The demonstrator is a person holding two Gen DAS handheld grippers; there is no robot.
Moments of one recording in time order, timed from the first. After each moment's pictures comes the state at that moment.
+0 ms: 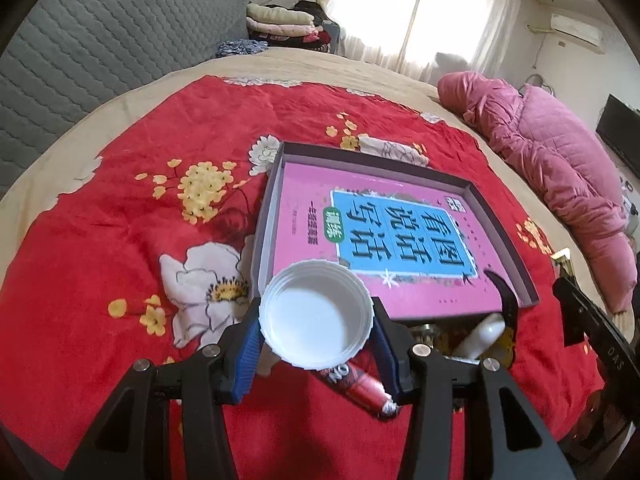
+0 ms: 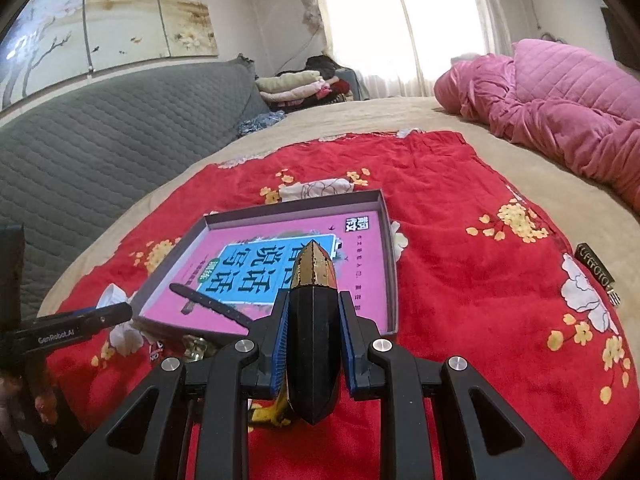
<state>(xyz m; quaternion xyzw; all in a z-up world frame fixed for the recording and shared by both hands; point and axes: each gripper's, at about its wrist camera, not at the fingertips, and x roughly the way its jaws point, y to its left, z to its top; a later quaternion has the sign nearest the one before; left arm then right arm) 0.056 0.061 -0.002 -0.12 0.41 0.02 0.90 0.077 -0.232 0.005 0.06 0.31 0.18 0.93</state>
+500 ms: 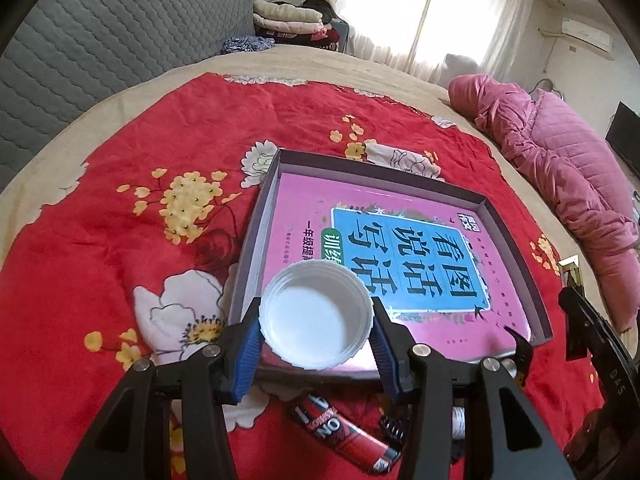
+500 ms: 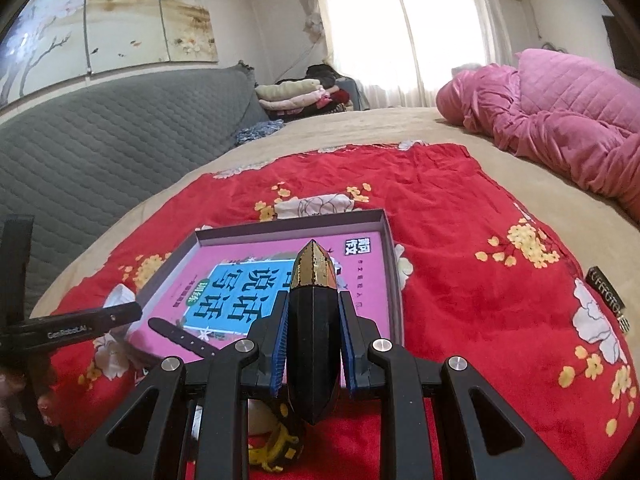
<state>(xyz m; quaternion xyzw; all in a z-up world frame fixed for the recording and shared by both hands) 0.098 0.055 -0.010 -0.13 0.42 0.04 0.90 0.108 -0.220 0.002 0.05 0.30 0.18 0.94</state>
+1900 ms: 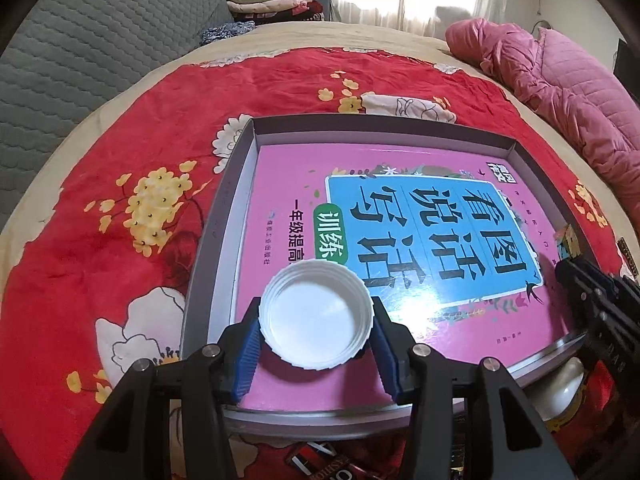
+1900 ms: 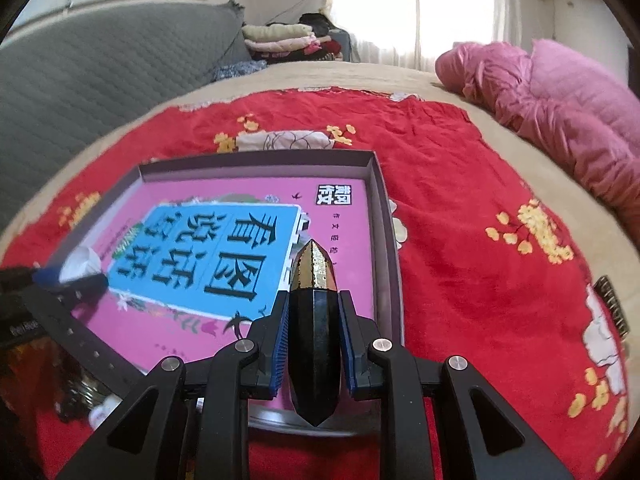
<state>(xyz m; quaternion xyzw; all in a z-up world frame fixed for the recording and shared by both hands) 0.138 0.029 -0.048 -0.04 0.47 0.05 0.88 0.160 -0.194 -0.050 -0.05 0.38 0.14 0.91</state>
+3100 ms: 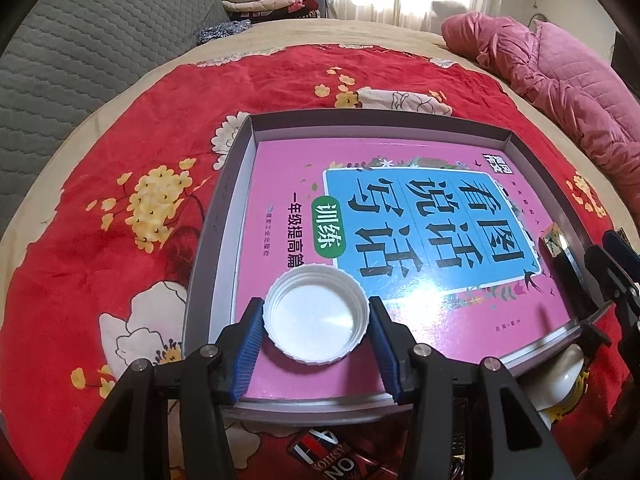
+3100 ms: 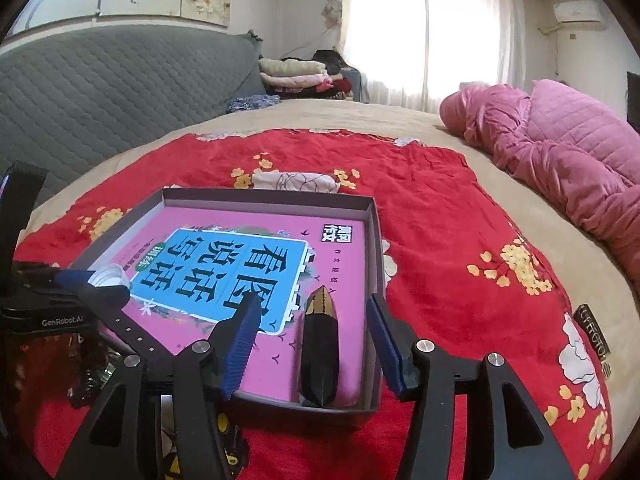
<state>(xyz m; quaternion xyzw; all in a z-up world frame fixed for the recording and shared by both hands) 0.132 0.027 -0.048 -0.03 0.48 0.04 0.88 0.134 -0.210 -0.026 -0.04 0.31 0.15 0.94</state>
